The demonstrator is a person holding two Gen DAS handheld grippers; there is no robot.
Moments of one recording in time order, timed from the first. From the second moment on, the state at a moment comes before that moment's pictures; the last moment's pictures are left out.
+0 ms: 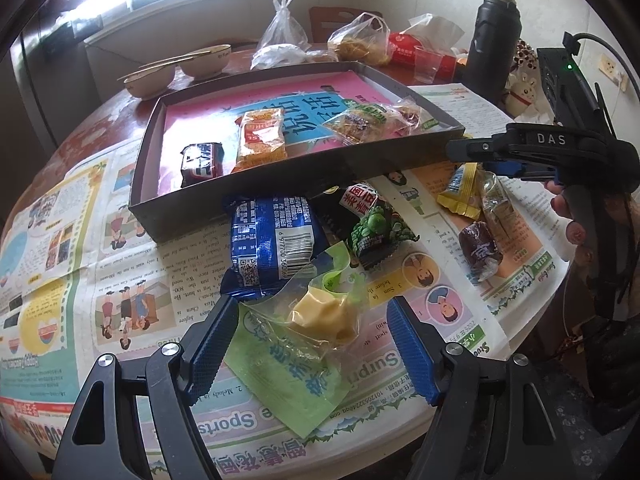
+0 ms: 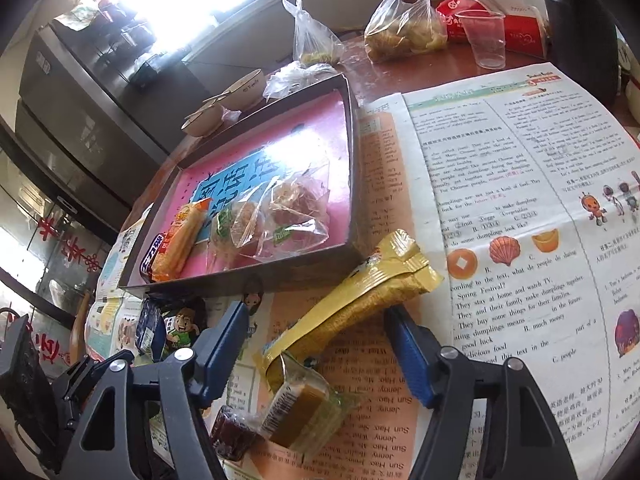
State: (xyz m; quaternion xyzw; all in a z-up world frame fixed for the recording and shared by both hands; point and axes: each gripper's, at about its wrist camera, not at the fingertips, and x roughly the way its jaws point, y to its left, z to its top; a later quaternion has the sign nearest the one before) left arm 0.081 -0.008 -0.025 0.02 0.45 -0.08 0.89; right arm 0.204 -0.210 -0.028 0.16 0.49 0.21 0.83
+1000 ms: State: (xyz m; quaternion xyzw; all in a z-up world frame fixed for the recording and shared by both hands) left arm 0.081 0.006 -0.027 -0.04 0.45 -0.10 0.88; right arm 0.187 -0.174 0.027 0.13 0.39 0.26 0.87
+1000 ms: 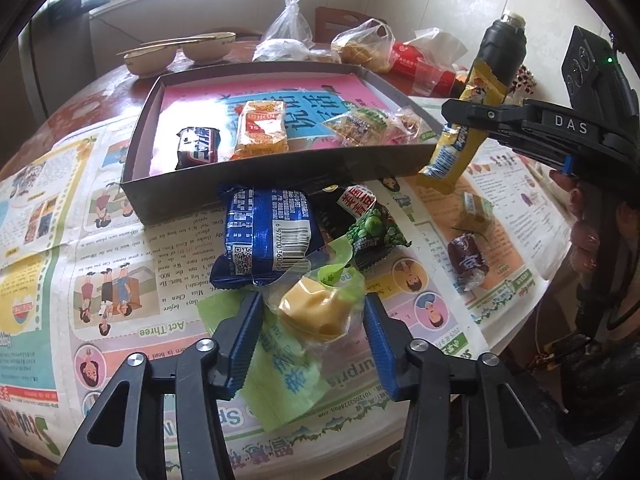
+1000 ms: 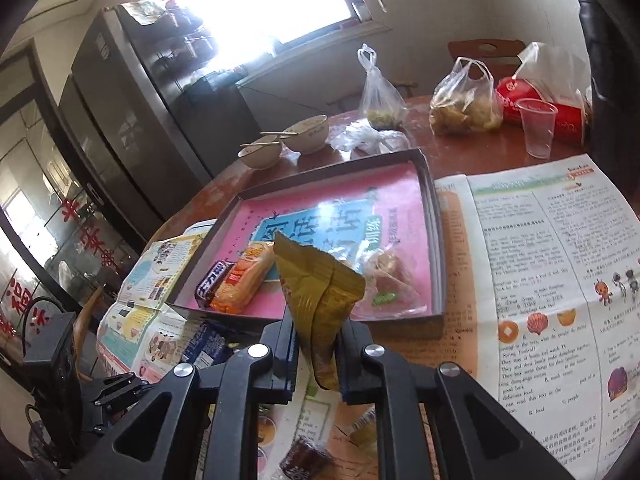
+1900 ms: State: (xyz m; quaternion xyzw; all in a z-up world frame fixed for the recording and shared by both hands) left arm 0.070 0.031 0.021 -0.07 0.41 -0.09 0.90; right arm 0.186 -0.159 0.064 0.14 0.34 0.29 0.89
